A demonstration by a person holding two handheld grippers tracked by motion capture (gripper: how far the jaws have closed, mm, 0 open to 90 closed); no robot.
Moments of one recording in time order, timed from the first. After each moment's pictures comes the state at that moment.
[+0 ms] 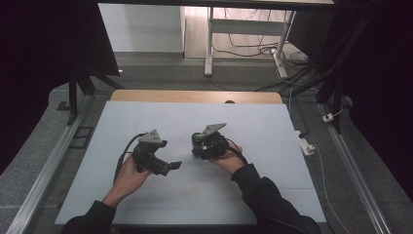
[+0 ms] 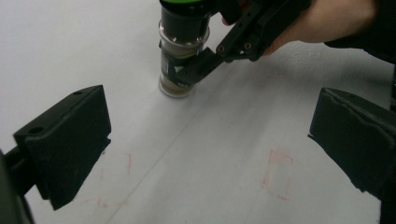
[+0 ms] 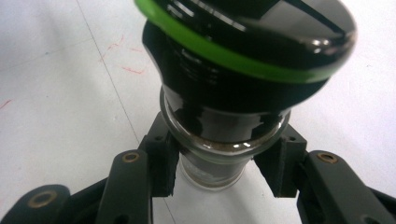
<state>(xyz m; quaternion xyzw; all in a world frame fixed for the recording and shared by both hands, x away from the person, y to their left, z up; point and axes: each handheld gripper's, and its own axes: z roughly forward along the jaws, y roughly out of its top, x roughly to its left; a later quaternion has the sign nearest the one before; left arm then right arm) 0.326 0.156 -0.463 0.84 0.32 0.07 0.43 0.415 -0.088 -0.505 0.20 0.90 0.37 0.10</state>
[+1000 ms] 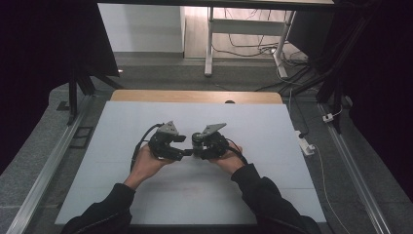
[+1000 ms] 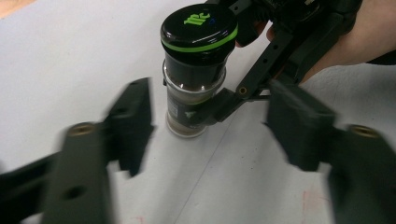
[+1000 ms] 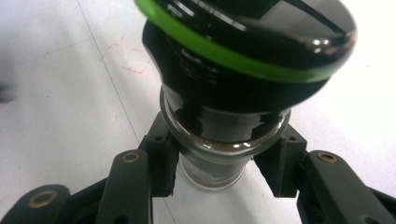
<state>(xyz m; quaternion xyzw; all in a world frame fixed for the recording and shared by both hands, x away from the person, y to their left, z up) 0.369 0.123 -0.467 0.86 0.28 0.08 0.42 0.415 -0.088 -0.505 0.19 0.90 0.37 0.10</state>
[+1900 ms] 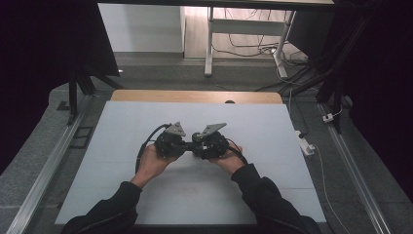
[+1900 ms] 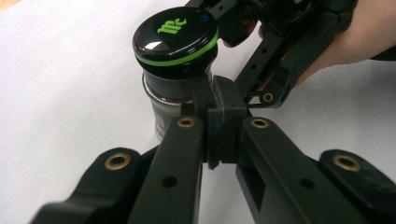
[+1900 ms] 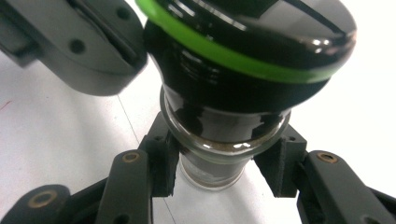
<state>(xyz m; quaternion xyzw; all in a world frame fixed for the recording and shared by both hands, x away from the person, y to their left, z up) 0.370 0.106 -0.465 0.87 0.26 0.07 0.41 0.415 -0.088 -0.505 0.20 0.90 0.37 0.10</state>
